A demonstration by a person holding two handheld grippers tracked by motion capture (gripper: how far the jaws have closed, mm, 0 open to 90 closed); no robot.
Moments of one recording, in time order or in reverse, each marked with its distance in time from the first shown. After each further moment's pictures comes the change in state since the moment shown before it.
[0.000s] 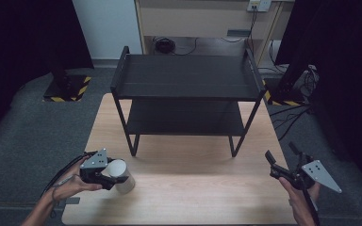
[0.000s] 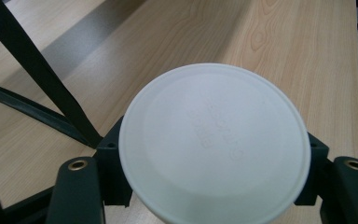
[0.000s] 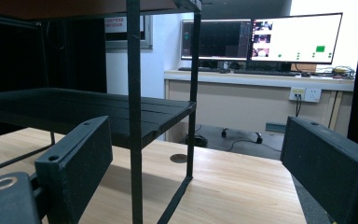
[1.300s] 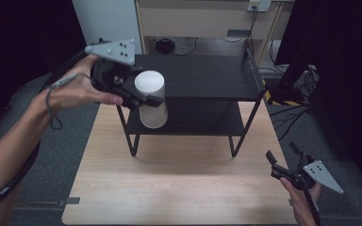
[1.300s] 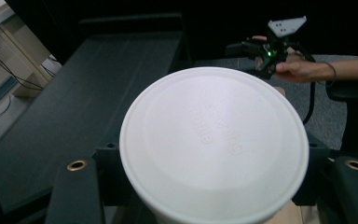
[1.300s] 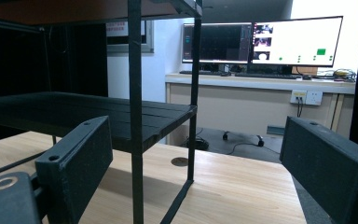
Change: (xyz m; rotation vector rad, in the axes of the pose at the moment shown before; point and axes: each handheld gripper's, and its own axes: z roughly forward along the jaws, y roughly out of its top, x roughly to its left) left arm 0.009 0.328 -0.090 -0.110 -0.091 0.247; right arm -0.002 0.000 -0.002 -0.013 0.006 0.003
